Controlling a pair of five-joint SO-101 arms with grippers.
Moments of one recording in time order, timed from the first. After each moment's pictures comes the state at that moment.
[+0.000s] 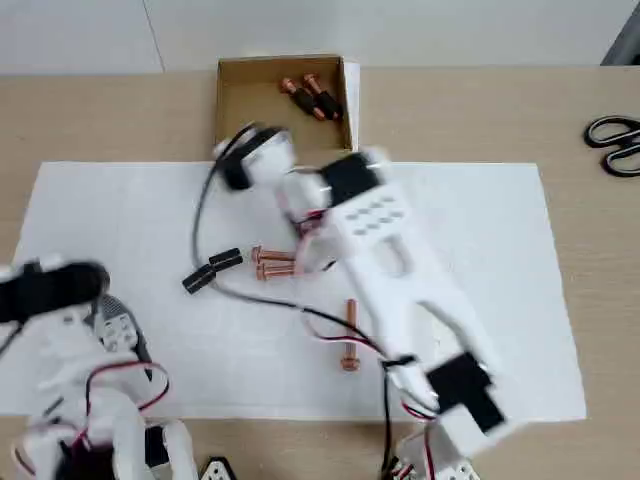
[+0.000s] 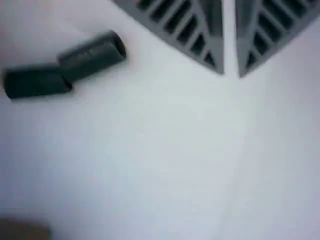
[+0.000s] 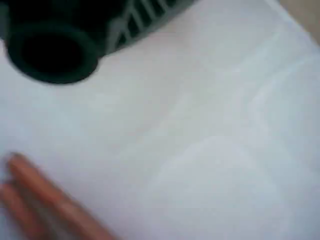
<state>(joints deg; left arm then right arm) -21.4 -90.1 53.9 82.3 5.6 -29.7 2.0 -14.7 95.8 17.4</state>
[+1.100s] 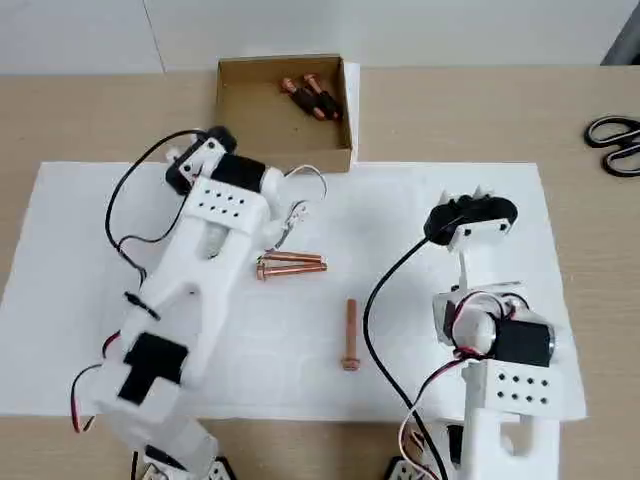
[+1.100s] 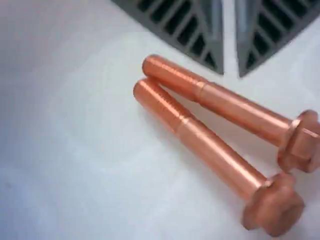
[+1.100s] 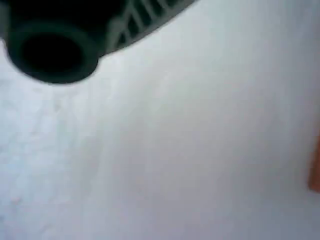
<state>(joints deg) 15.3 13.1 -5.2 86.2 71.6 4.8 -55.6 55.6 70.1 14.5</state>
